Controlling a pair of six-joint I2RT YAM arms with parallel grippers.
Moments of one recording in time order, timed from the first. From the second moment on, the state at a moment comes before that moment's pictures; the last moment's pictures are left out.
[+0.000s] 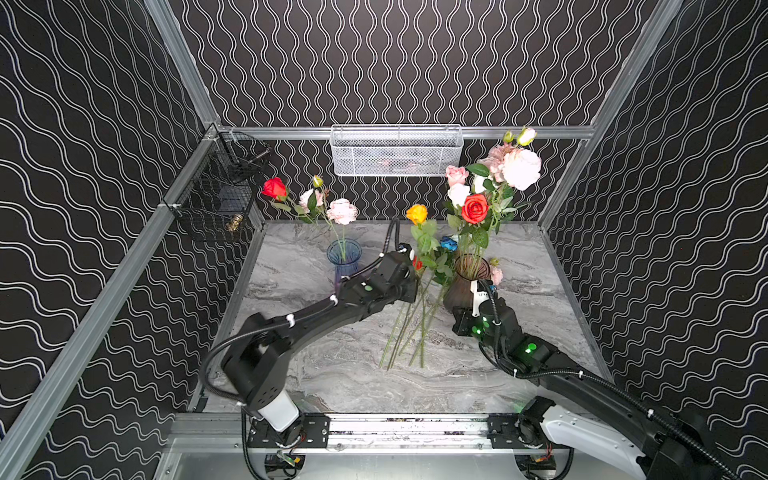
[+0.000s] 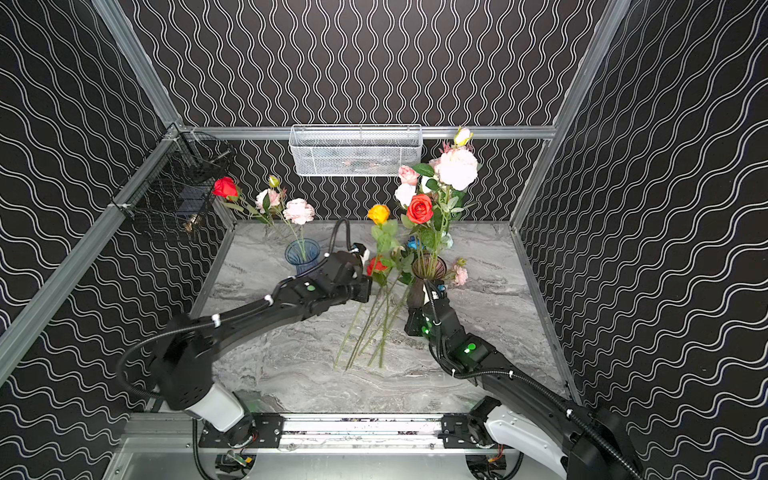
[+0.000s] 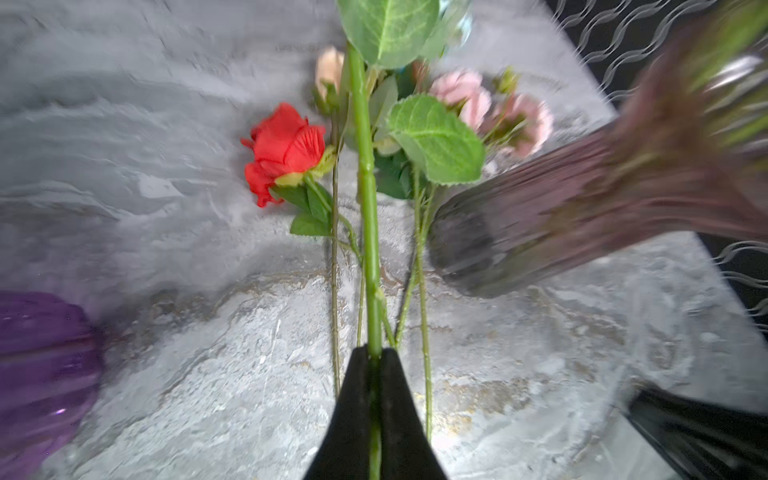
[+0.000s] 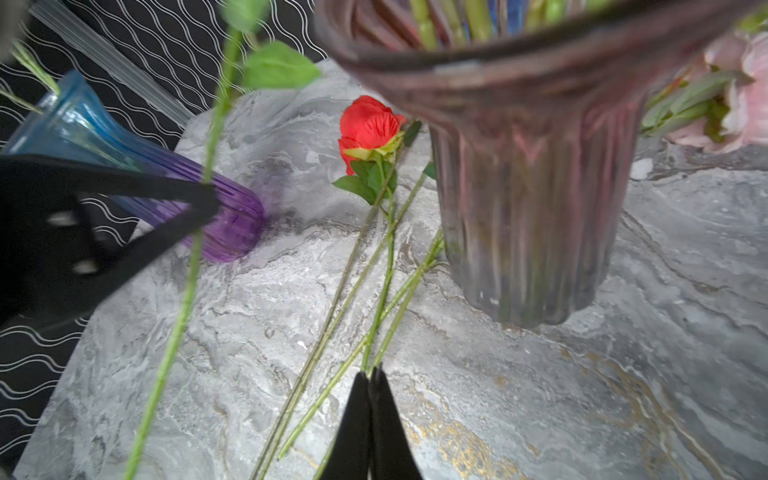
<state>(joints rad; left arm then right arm) -0.77 1.54 1.16 -0.24 -0.10 -0.41 0.68 0.95 0.54 -0.12 0.15 0.63</state>
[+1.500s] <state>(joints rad) -0.54 1.23 1.24 0.49 -0.22 0.20 0.68 1.00 0.62 0.11 -0.18 0.51</state>
